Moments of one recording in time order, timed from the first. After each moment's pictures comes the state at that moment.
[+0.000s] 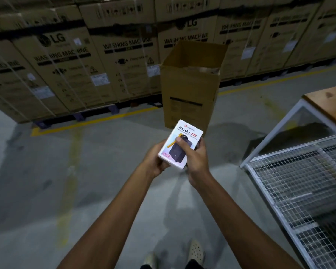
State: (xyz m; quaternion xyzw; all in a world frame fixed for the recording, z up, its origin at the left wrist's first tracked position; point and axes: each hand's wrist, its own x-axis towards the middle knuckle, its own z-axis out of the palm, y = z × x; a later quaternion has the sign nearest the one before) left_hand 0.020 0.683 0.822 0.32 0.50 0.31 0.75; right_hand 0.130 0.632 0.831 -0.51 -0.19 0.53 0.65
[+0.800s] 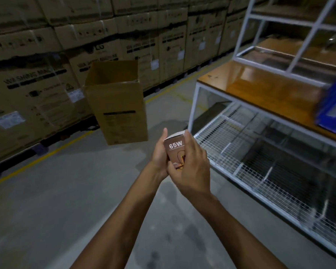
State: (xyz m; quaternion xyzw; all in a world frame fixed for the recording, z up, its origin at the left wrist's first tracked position) left_hand 0.069 0.498 0.878 0.33 0.28 0.15 0.89; right_hand 0.092 0.386 0.879 -0.83 -0.41 -0.04 0.37
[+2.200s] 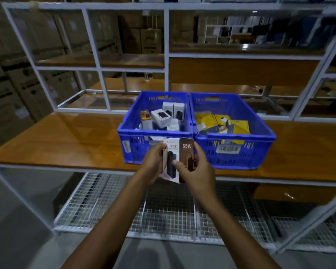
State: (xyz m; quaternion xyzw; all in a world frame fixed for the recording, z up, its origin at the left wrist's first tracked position) left_hand 0.670 0.056 0.923 0.58 0.09 -0.03 0.81; right_hand 0.635 -0.085 0.907 -0.81 -0.06 -0.13 0.57
